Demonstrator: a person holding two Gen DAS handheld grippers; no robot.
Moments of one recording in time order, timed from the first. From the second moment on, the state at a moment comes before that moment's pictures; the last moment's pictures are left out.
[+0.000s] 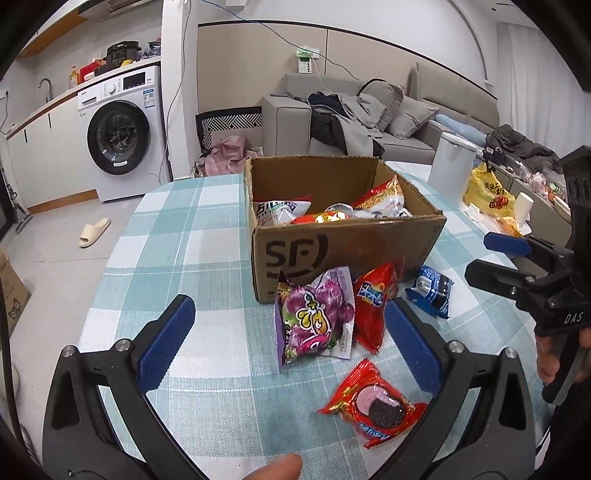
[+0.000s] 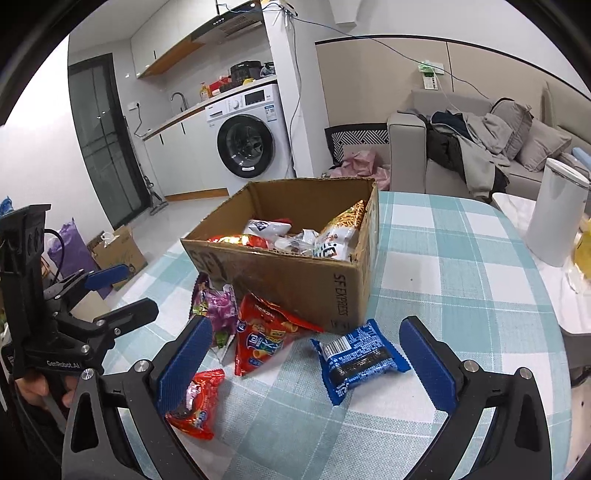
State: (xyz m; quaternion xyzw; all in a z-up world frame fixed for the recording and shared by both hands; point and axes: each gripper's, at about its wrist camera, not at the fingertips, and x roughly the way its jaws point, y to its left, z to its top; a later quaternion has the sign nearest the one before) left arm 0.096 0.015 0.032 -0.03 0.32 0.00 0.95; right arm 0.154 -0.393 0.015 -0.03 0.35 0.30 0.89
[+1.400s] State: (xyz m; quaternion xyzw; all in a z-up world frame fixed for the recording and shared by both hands) left arm 0.158 0.025 -0.040 -0.06 0.40 0.01 0.91; right arm 0.216 -0.404 -0.070 -0.01 0.46 0.23 0.86
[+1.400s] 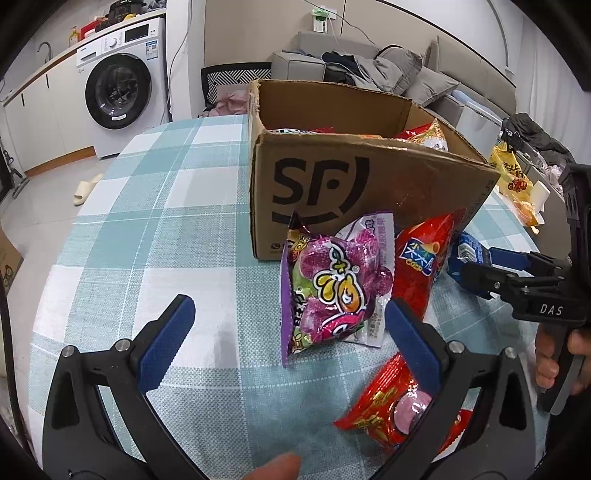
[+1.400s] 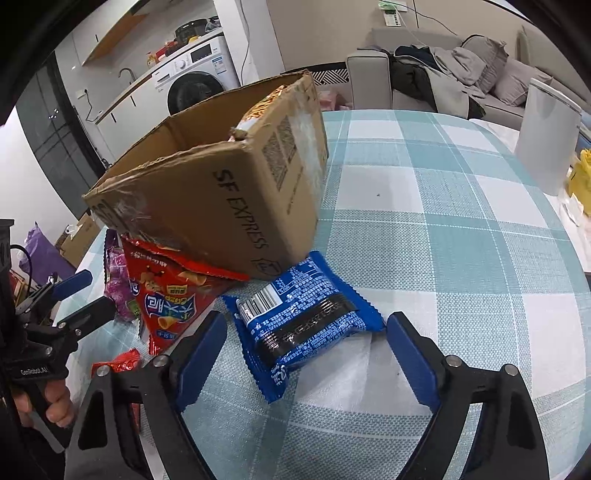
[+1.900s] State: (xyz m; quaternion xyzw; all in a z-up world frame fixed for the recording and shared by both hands) left arm 0.186 0.022 -0.052 -0.06 0.41 0.00 0.91; right arm 0.219 -0.408 -0.069 -0.01 0.45 0.22 0.86
